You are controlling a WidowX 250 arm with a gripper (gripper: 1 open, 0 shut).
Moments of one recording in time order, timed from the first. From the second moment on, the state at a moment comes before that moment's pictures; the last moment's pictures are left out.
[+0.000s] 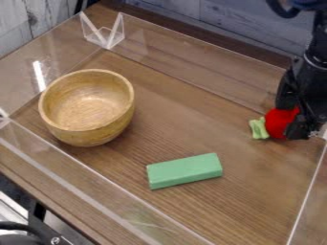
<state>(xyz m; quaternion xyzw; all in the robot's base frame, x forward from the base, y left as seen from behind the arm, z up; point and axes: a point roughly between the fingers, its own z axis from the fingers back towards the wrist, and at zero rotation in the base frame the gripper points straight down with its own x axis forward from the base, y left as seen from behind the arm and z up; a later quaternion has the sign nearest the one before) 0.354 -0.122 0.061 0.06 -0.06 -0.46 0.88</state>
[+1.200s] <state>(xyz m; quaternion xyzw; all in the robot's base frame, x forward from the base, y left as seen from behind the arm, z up) 0.364 -0.076 0.103 0.12 -0.10 -0.45 0.88</state>
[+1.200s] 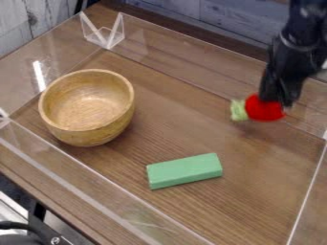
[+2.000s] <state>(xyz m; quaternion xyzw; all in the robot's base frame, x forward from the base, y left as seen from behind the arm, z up) 0.367 0.009 0.151 0.16 -0.12 -0.34 0.92</state>
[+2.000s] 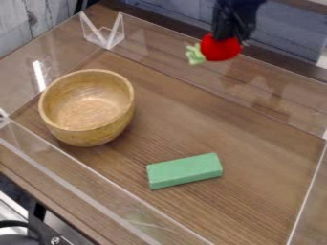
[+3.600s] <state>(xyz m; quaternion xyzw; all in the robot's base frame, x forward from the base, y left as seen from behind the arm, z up) 0.323 0.026 0.127 0.13 -0.12 -0.48 0.86</state>
